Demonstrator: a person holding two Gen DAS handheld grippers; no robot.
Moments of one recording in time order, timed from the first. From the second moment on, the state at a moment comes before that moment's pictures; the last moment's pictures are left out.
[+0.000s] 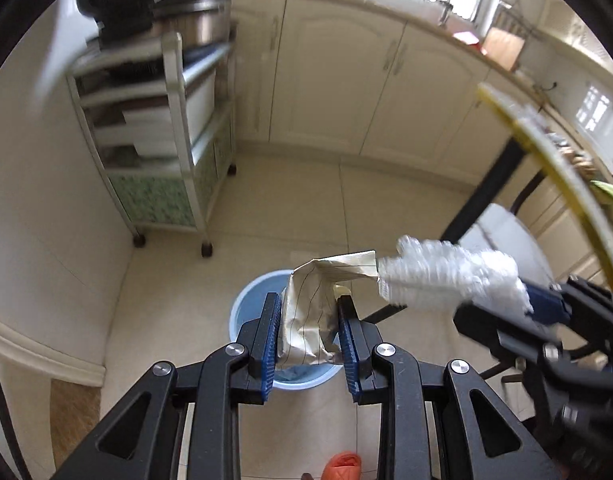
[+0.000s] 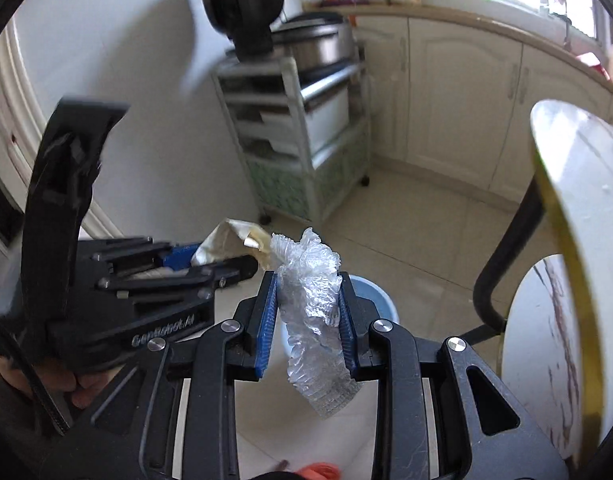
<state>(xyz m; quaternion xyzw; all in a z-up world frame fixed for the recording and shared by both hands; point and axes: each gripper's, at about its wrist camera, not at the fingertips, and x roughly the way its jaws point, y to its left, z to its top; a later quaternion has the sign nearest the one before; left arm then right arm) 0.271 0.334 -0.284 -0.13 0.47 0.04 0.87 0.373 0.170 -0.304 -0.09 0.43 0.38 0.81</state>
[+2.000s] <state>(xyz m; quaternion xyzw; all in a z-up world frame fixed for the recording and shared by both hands) 0.178 0.027 -0.024 0.00 0.22 -0.06 0.97 0.319 -0.190 -0.075 0.00 0.23 0.12 0.97</state>
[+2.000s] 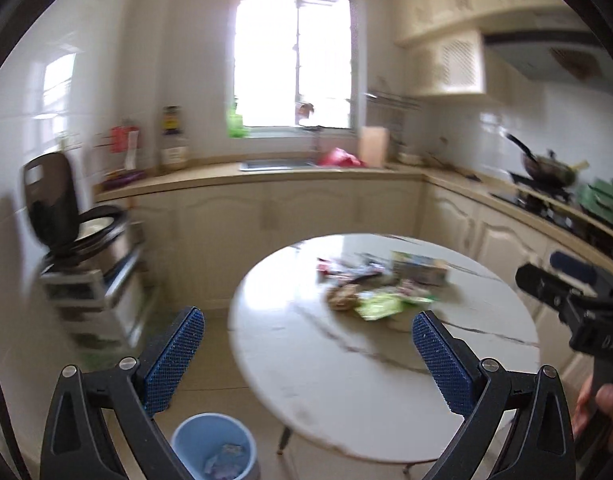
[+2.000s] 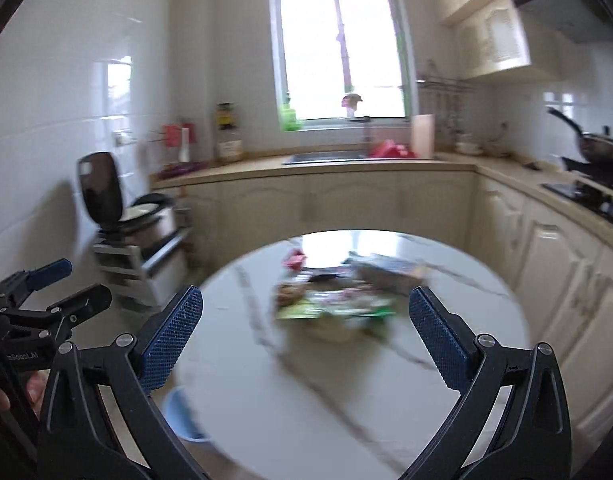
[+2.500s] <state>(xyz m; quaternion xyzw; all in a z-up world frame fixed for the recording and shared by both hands) 0.407 -0.105 -0.063 0.16 0.35 -0.15 0.91 0.394 -0.312 -0.140 0.02 0.33 0.07 0.94</state>
